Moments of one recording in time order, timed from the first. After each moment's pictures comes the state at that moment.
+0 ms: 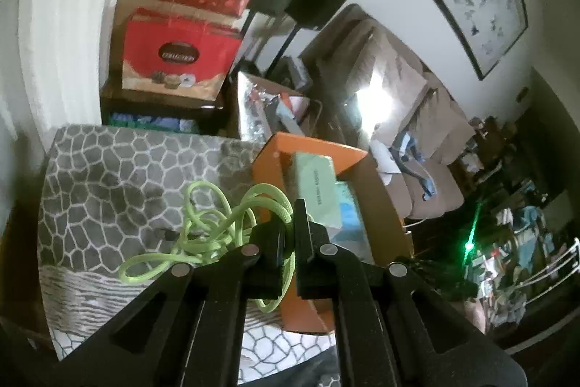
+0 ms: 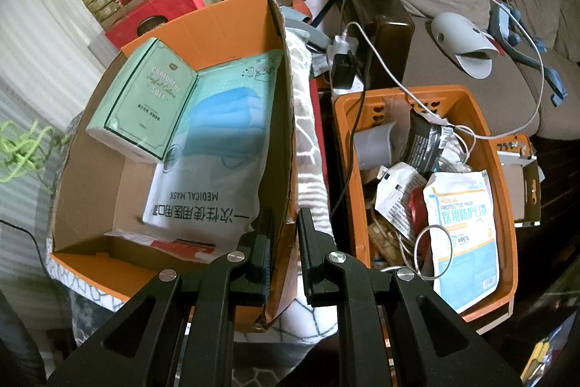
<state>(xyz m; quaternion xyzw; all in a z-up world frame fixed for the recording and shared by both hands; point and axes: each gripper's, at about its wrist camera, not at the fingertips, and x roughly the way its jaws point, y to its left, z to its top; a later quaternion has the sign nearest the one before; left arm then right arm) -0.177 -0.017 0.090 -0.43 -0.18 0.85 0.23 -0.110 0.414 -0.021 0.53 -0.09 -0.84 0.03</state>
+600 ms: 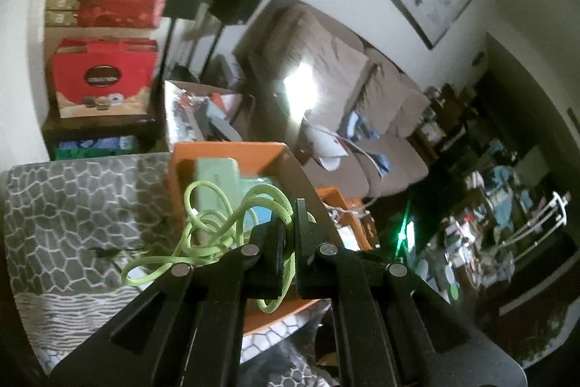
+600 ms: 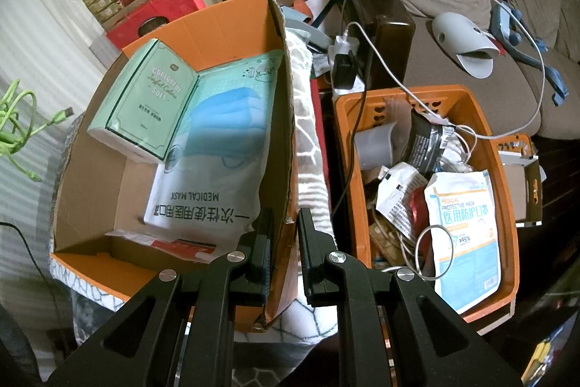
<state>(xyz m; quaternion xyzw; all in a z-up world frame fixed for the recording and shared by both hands) -0.159 0.082 0.141 -0.42 -0.14 0.83 0.34 -0.111 0.414 -0.020 0.53 -0.10 -0.84 0.03</state>
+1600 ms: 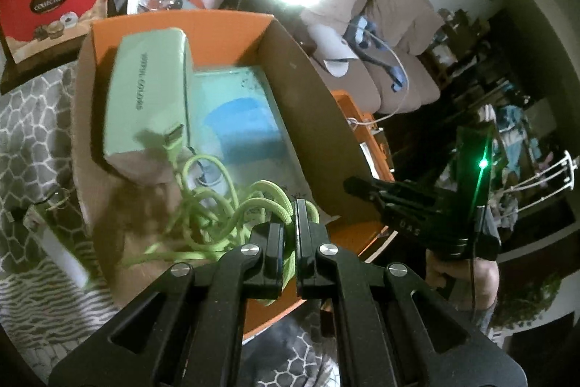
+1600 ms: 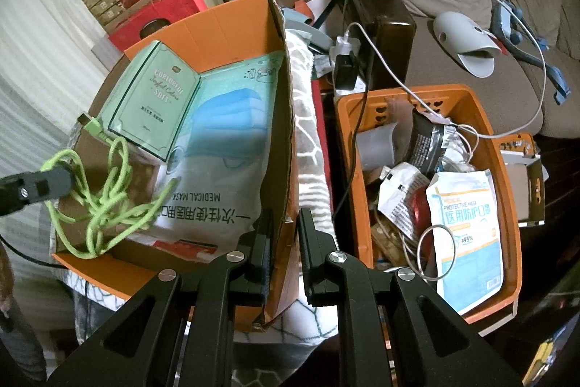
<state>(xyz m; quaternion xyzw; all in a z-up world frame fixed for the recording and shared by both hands) -0.158 0.193 0.014 -0.56 -0.07 0.75 0.35 -0.111 0.415 -0.019 0.53 -0.10 -0.84 0.03</state>
